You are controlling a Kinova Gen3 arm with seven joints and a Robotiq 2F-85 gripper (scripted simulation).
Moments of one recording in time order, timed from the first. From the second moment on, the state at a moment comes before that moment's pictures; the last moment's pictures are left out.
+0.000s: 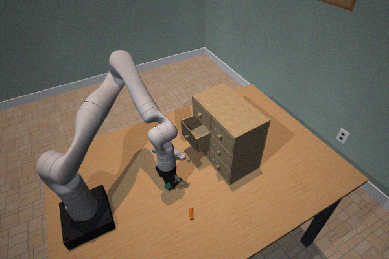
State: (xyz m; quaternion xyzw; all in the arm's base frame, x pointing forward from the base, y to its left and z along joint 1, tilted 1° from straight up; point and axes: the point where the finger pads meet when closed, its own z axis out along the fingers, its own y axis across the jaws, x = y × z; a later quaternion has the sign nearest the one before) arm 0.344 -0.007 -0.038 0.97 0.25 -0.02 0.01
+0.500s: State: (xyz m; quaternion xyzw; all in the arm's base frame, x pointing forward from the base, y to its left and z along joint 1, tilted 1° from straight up) arm 0.343 -0.011 0.026 0.97 0.25 -0.02 0.01
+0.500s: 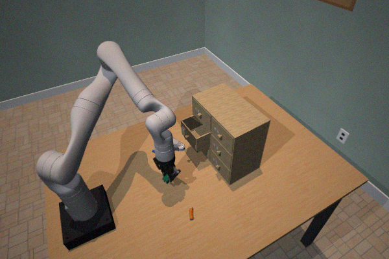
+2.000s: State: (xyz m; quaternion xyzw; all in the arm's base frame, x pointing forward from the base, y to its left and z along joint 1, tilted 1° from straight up) arm 0.349 -0.003 0.052 0.96 0.27 -0.01 0.00
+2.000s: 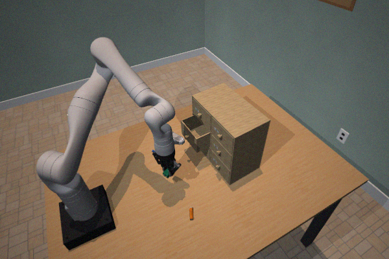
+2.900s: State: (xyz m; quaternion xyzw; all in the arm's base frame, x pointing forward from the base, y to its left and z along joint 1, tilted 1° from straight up) arm 0.351 0.001 0.052 0.94 0.34 -0.01 0.00
